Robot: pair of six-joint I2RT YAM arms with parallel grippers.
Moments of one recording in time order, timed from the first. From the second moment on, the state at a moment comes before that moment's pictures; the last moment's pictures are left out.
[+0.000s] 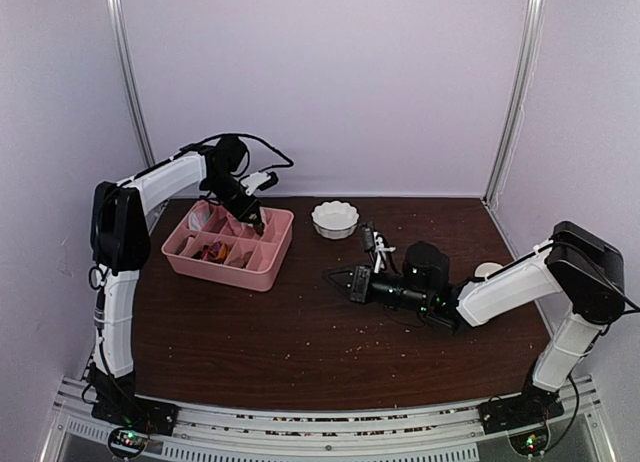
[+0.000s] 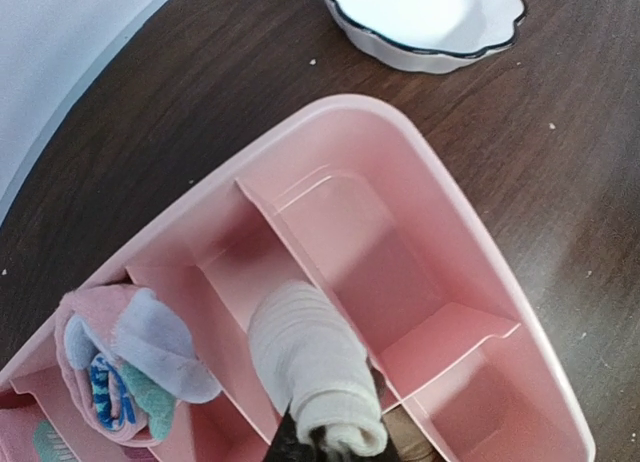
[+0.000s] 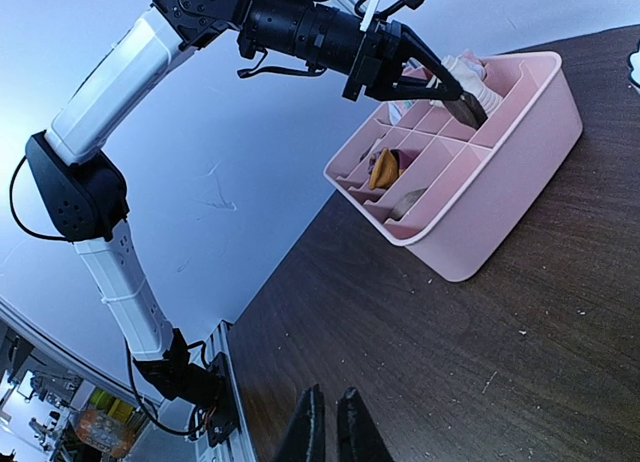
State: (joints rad) left arm -0.37 2.25 2.10 -0.97 0.24 0.42; right arm 0.90 1.69 0.68 0.94 -0.25 0.78
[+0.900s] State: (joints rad) left arm -0.42 2.35 2.12 -0.91 -0.03 0.51; right arm 0.90 1.70 0.68 0.93 -0.28 0.79
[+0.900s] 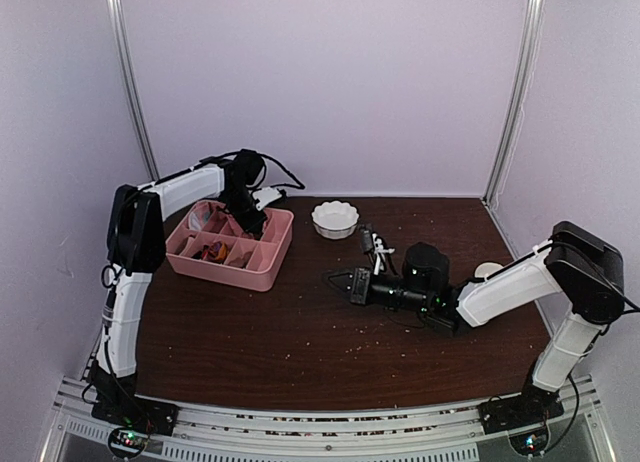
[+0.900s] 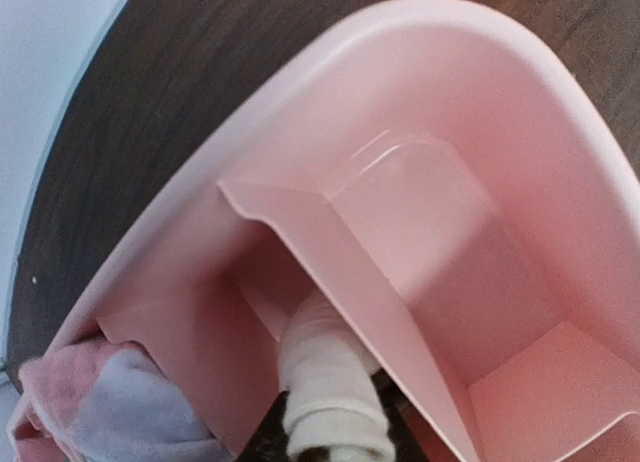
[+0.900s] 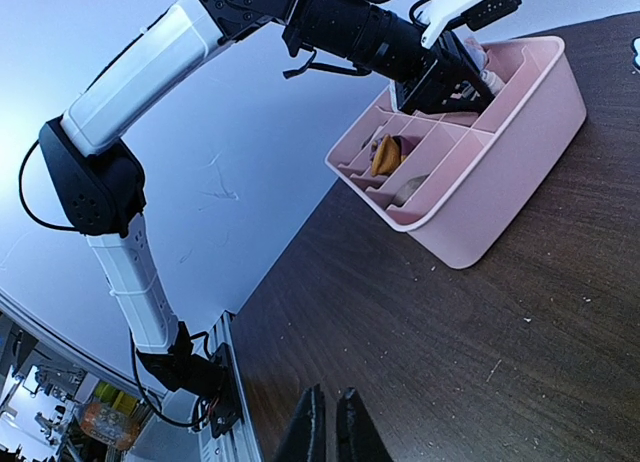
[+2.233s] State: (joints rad) left arm 0.19 1.36 0.65 0.00 0.22 0.34; right arm 0.70 0.84 0.35 0.11 0.68 0.48
